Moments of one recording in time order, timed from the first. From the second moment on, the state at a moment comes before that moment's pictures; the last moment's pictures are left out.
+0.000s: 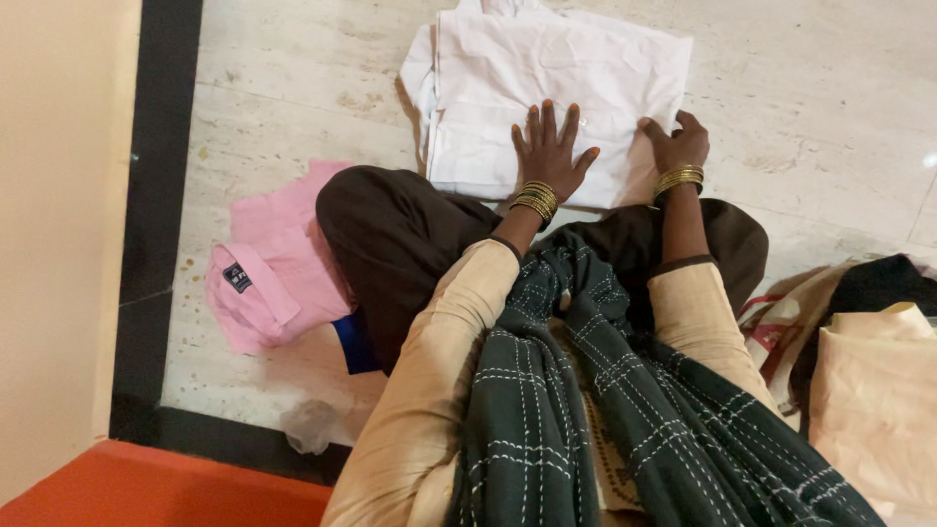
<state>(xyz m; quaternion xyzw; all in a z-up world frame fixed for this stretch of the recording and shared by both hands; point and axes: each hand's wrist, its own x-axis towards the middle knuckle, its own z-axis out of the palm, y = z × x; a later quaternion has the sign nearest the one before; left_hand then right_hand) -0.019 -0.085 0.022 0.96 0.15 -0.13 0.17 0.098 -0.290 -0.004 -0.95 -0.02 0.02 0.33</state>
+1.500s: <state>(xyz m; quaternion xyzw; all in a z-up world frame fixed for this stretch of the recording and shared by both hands) -0.031 -0.035 -0.085 0.60 0.26 -0.18 0.74 -0.013 -0.222 0.016 -0.92 -0.24 0.03 0.29</state>
